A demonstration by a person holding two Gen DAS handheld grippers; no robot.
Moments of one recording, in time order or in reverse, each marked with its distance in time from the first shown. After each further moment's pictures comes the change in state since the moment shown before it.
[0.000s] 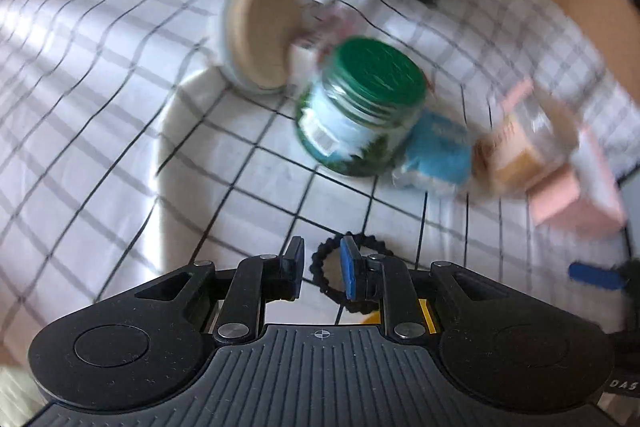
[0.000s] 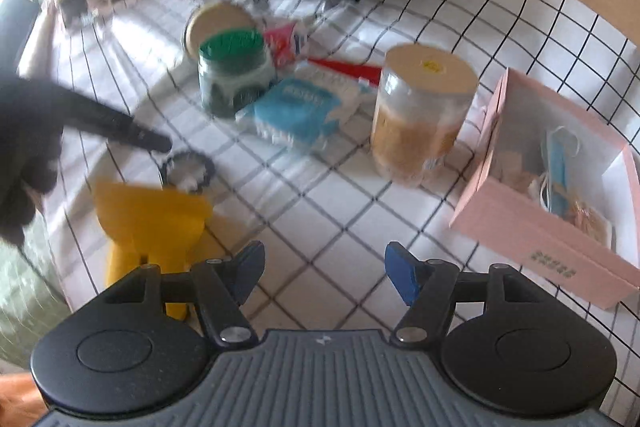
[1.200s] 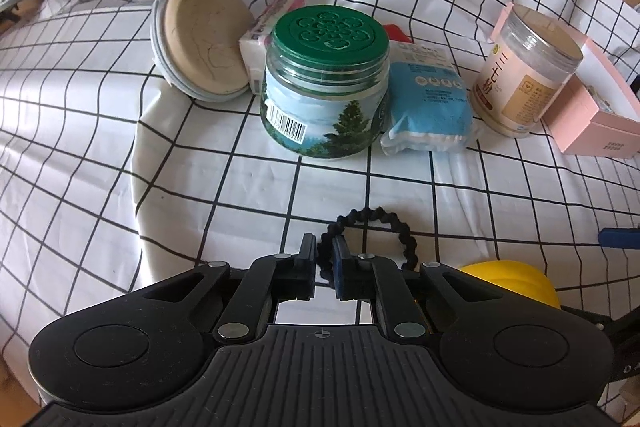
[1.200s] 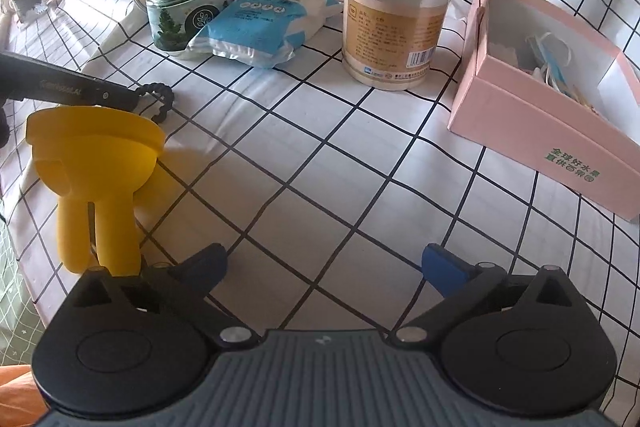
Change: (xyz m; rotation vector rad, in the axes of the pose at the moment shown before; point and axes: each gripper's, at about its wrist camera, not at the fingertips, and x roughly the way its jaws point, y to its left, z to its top) left arm 0.017 -0.022 -0.007 0.207 0.020 0.067; right arm 0.033 -0.005 -0.026 0.134 0.102 -0.032
